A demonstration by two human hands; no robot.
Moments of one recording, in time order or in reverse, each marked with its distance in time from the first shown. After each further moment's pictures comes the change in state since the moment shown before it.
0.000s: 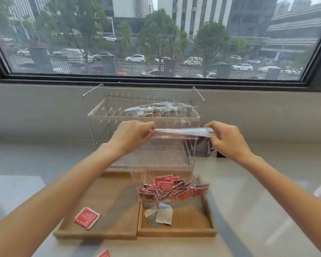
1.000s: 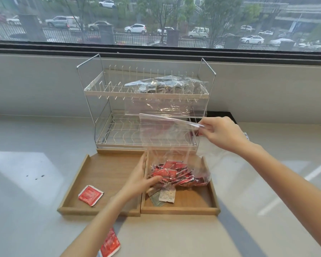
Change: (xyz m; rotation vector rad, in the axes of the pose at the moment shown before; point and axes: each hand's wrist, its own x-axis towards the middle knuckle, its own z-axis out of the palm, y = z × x) left_hand -0.121 0.026 0.124 -0.884 -0.392 -0.737; right_hand -0.006 -0.006 0.036 -0.111 -0.304 0.085
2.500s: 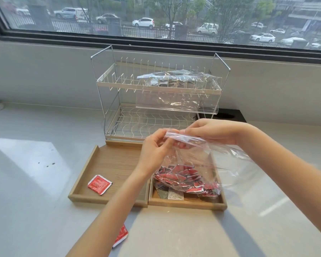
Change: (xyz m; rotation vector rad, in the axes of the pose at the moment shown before) left_hand -0.020 0.083 -0.020 -0.420 0.239 0.412; right_hand 0.013 -0.049 -0.003 0.435 -0.821 0.018
